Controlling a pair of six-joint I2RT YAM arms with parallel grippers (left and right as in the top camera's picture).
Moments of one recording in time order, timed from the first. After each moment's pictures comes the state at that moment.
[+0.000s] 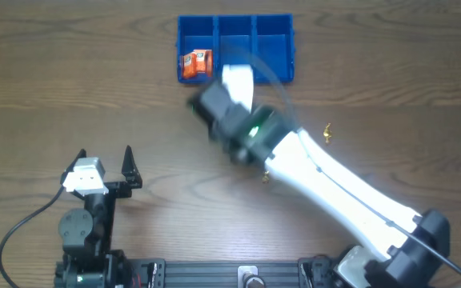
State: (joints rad) left arm 0.01 0.01 0.02 -0.12 0.01 -0.11; right arm 0.80 1.61 1.54 -0.93 0.40 0.66
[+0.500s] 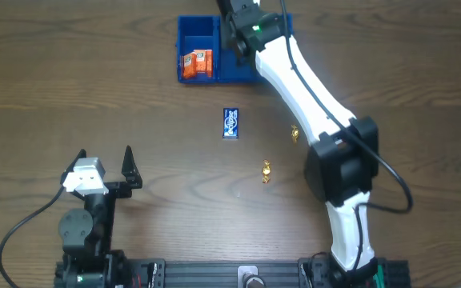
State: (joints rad) left arm 0.01 0.01 0.02 -0.12 0.01 -0.11; right arm 0.48 2.20 2.06 -0.76 0.30 0.32
